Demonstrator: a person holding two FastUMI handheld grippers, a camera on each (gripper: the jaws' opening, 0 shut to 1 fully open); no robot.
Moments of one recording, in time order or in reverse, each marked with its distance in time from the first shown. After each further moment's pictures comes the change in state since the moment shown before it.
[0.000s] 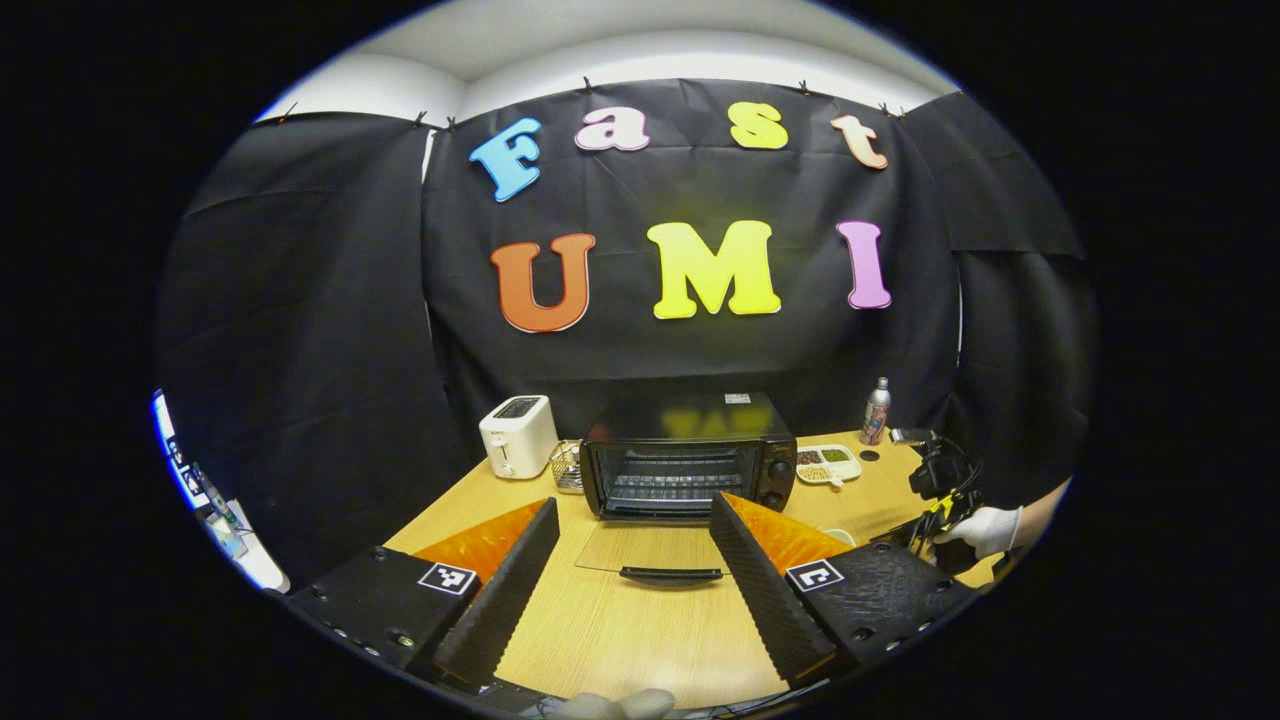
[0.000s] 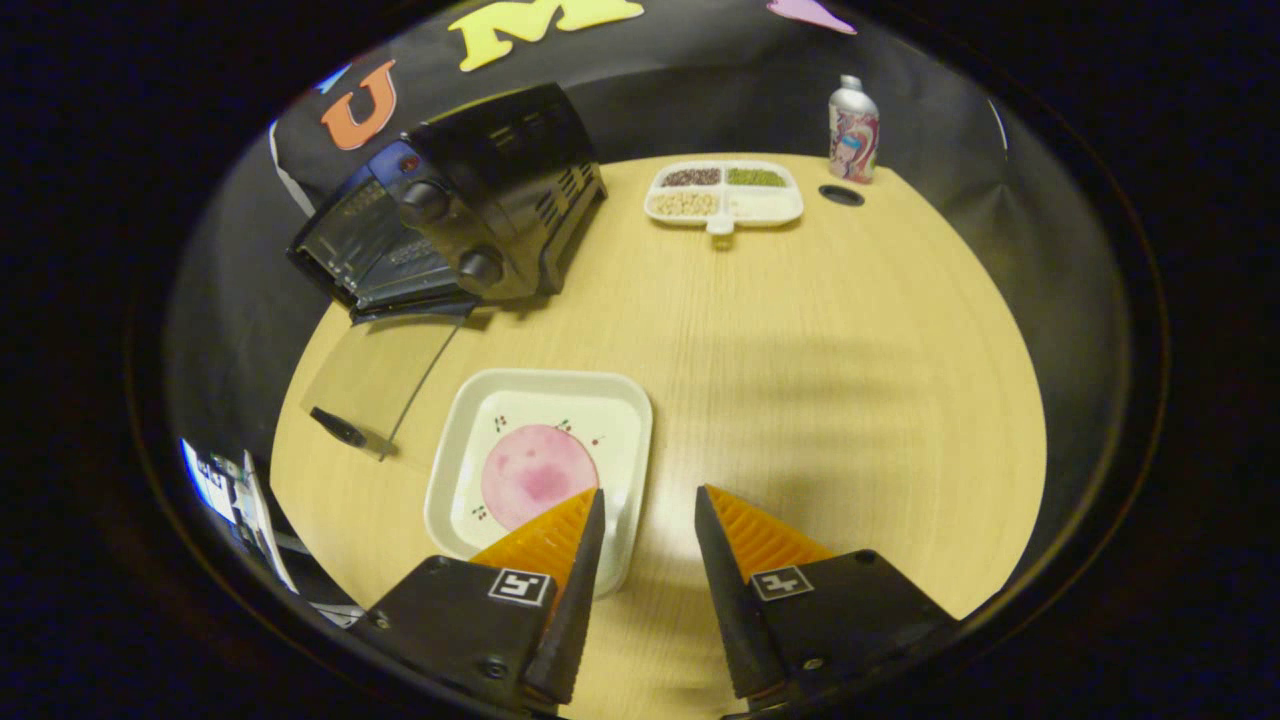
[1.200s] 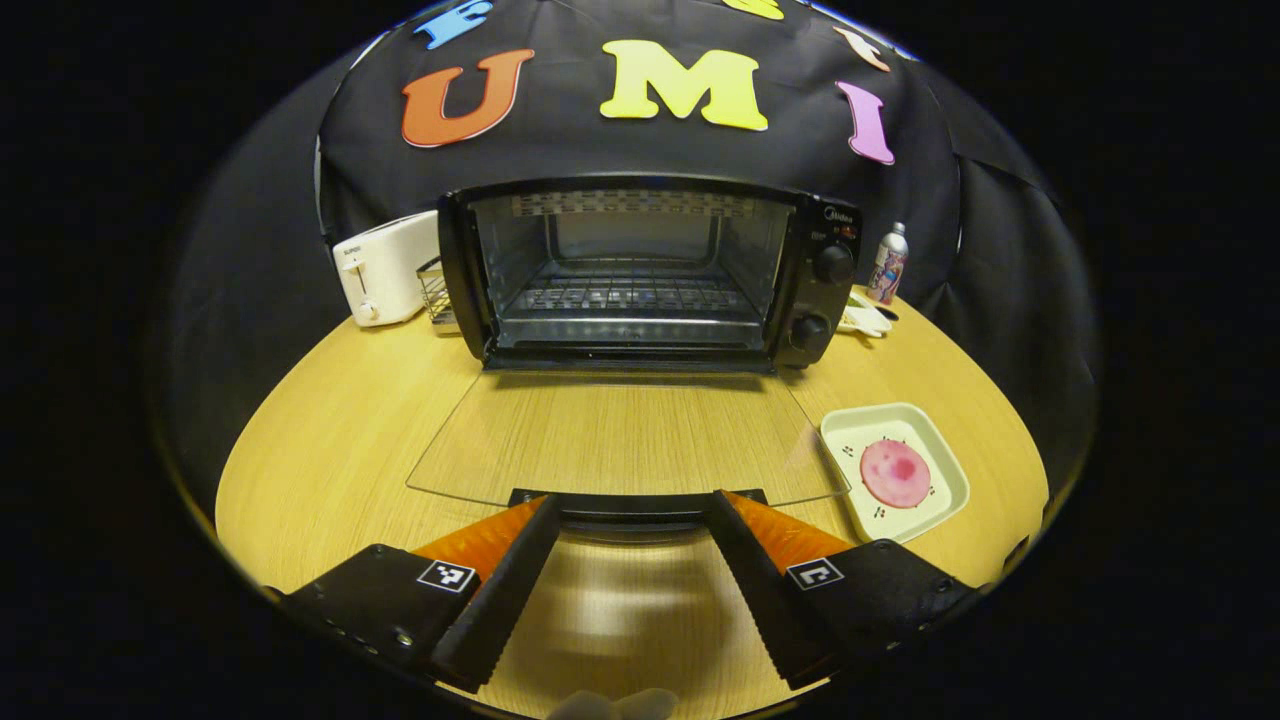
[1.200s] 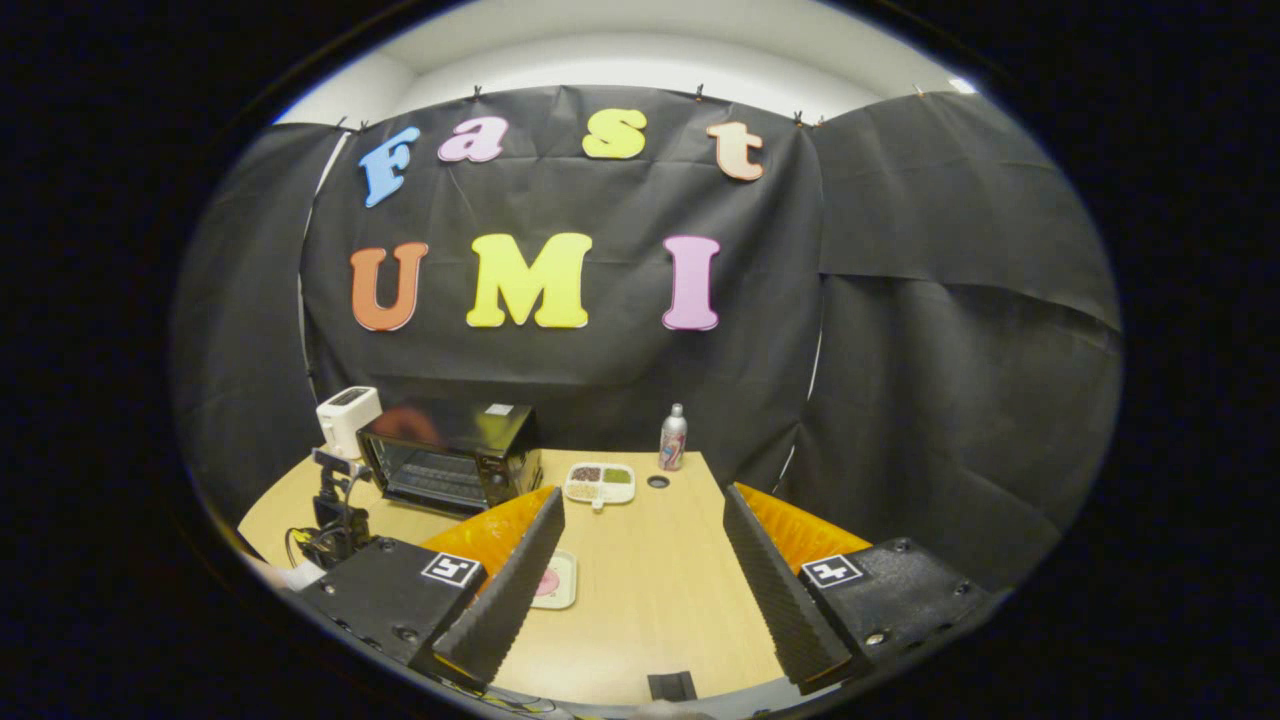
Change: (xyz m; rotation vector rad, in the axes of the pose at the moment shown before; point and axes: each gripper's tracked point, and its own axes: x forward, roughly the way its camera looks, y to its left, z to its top) left arm 0.172 -0.041 -0.223 -0.014 0.386 -0.229; right arm -0.397 0.044 -0.009 -0.059 -0.854 -0.361
